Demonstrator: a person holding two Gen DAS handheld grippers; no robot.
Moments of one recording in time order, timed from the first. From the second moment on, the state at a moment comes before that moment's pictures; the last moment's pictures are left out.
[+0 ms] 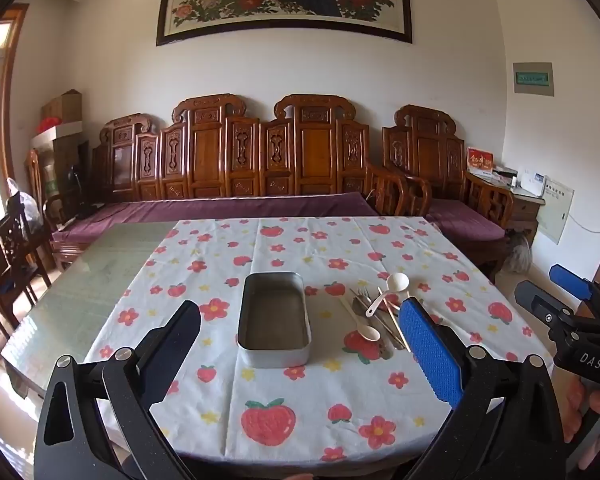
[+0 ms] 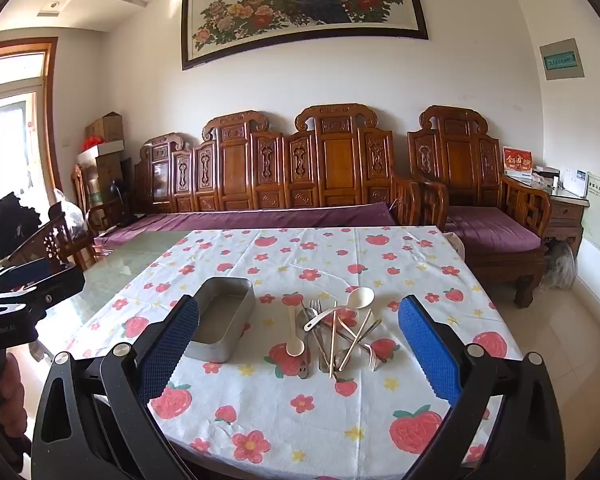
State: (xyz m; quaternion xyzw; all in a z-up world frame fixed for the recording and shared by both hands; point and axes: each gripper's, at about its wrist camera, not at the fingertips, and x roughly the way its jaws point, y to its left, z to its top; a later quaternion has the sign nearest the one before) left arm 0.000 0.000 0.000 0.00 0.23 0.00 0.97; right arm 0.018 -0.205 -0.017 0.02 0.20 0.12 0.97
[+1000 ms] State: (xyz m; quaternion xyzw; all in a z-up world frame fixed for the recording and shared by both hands) left arm 0.000 -0.004 0.008 0.00 0.23 0.00 0.97; right arm 0.017 -0.203 -0.014 0.02 0.20 0.12 0.97
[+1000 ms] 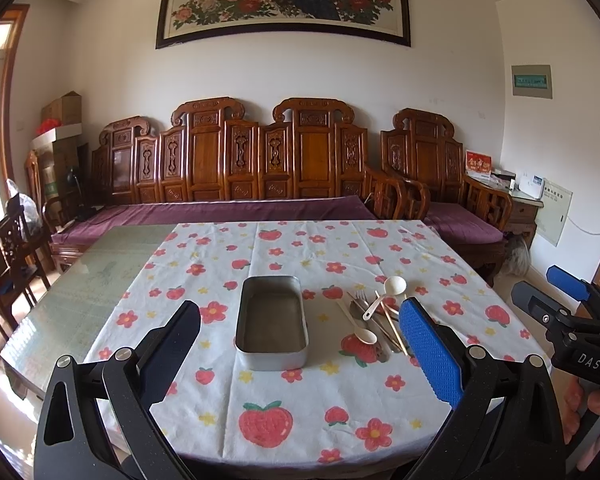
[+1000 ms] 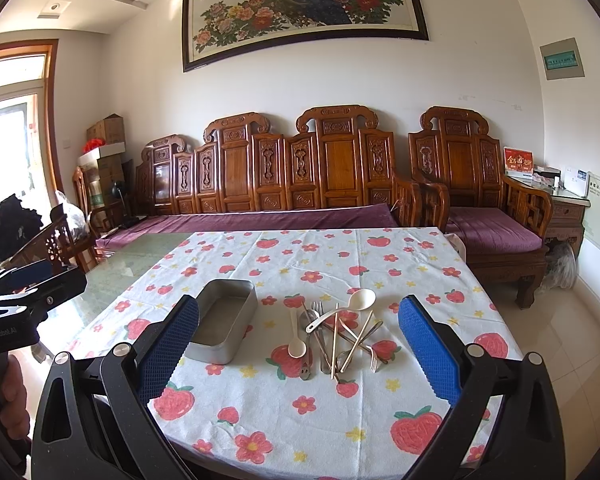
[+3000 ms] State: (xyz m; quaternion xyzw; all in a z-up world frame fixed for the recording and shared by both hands) left arm -0.007 -0.008 0.016 0.00 0.22 0.00 0.98; right arm 0.016 -0.200 -0.009 0.02 0.20 0.12 0.97
